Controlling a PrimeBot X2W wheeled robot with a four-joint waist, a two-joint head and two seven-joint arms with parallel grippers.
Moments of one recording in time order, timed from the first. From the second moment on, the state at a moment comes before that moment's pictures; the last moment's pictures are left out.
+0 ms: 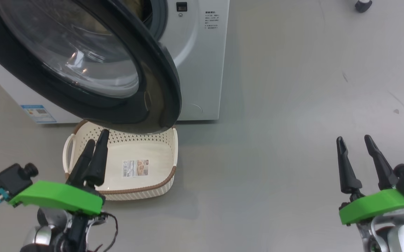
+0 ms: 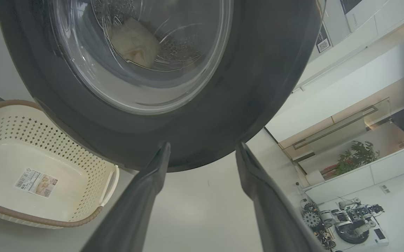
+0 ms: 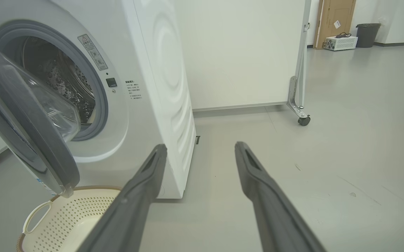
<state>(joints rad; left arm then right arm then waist) -0.16 0.13 -0.10 -0.06 -1.04 -0.13 0.13 0.01 -0.04 -0.06 0.01 0.19 0.13 -0.14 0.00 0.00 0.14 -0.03</state>
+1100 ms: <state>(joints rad) -0.06 0.21 -0.35 0.19 -0.38 0.05 -0.24 0.14 -0.04 -0.06 -0.02 0.15 0.13 -0.09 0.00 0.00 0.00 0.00</state>
